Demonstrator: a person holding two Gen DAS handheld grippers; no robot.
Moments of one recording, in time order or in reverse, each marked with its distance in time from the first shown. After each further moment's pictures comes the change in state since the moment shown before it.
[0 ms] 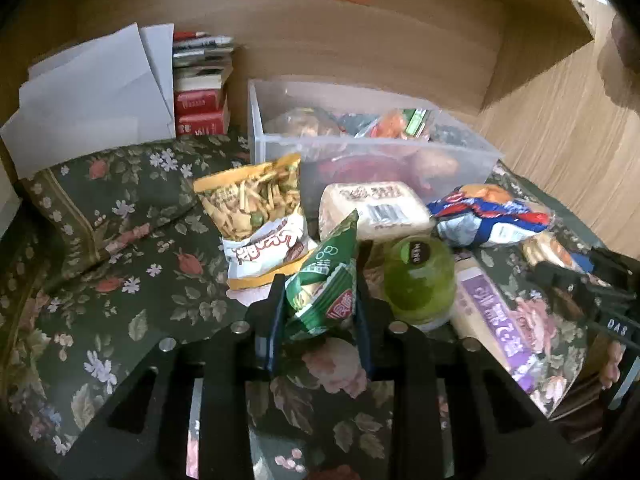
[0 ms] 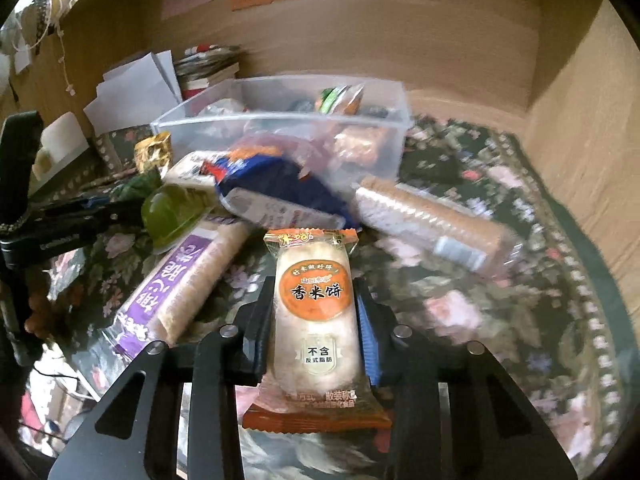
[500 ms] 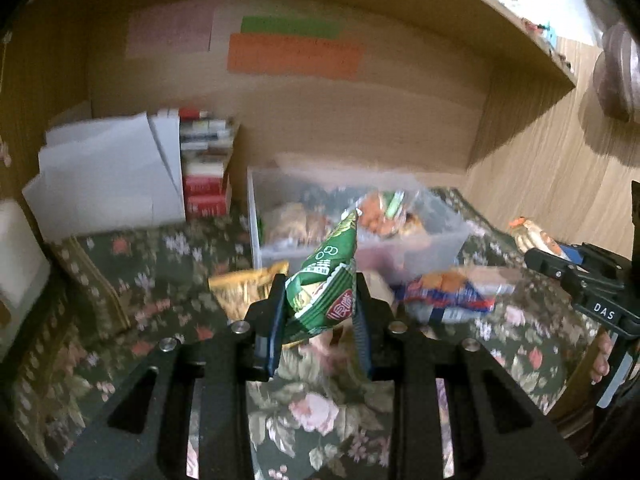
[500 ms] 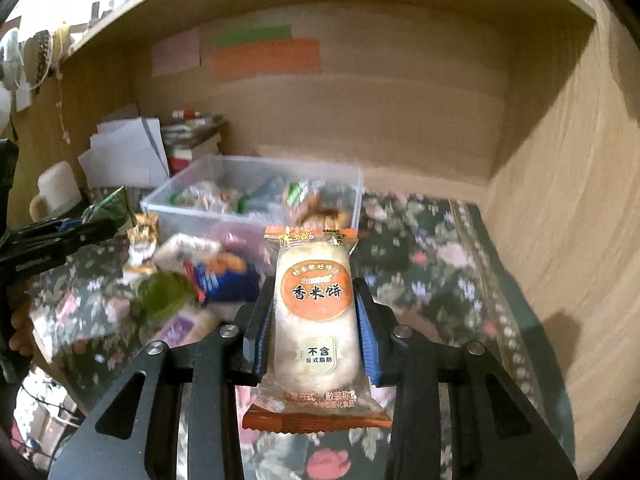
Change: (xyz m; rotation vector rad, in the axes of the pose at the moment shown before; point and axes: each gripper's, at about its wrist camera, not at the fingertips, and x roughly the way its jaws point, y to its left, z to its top) left arm -0.050 -0.014 0.043 0.008 -0.178 0.003; right arm -0.039 -0.012 0.047 -0.023 -0.176 -0.055
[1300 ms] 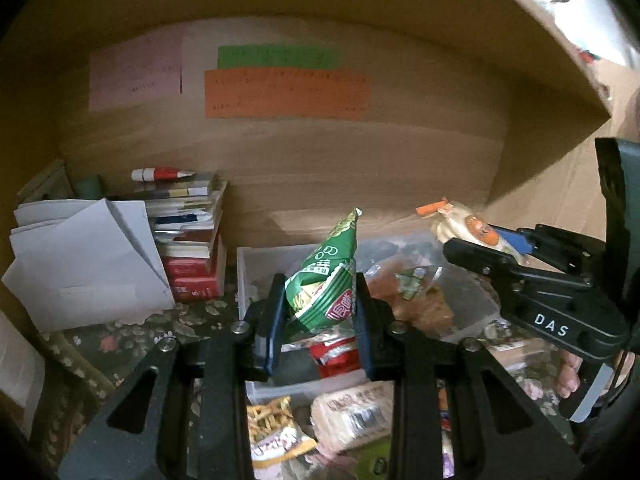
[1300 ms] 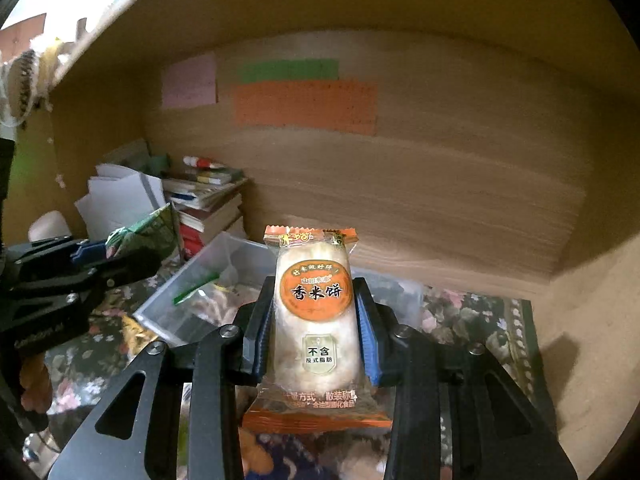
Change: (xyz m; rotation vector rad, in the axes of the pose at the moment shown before) left arm 0.055 -0.002 0.080 0.034 -0.024 0.038; right arm 0.088 0.031 0.096 -0.066 -0.038 0.078
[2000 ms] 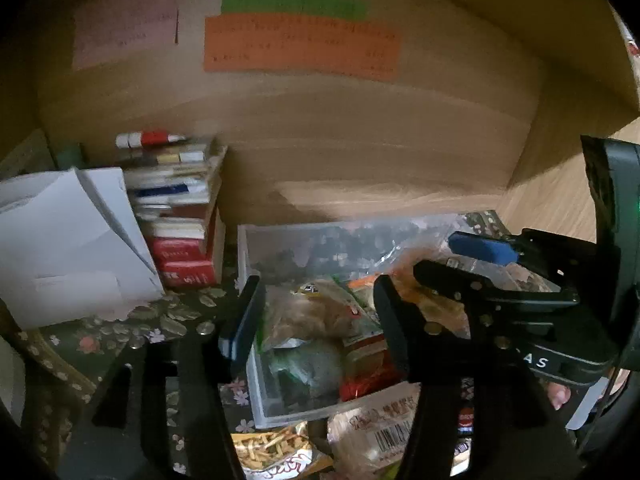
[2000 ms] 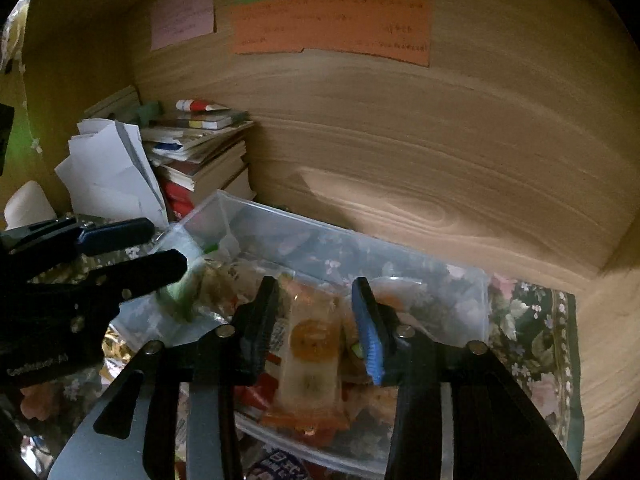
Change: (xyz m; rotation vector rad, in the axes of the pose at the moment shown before) left arm 0.044 0.019 -0.001 -0.031 0.086 -0.006; right arm 0.055 0.005 0.002 -0.016 0.162 0.045
